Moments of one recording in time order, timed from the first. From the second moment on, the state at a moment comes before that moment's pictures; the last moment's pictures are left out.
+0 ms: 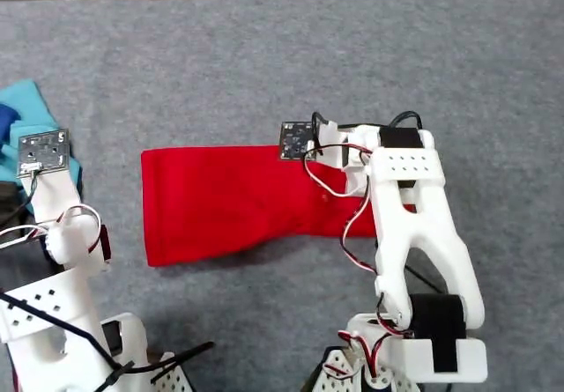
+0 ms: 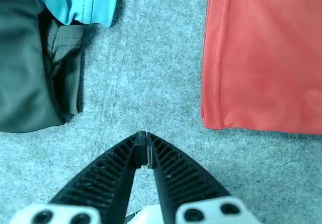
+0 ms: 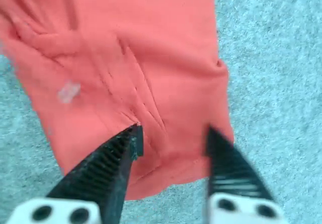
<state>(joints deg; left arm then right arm) -24.5 -59.3 42.9 92.7 -17.3 -4.0 -10.0 31.3 60.0 70.8</state>
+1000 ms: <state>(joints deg) -24.5 -59.3 42.9 94.5 -17.3 -11.2 -13.8 41.6 63.5 63.9</state>
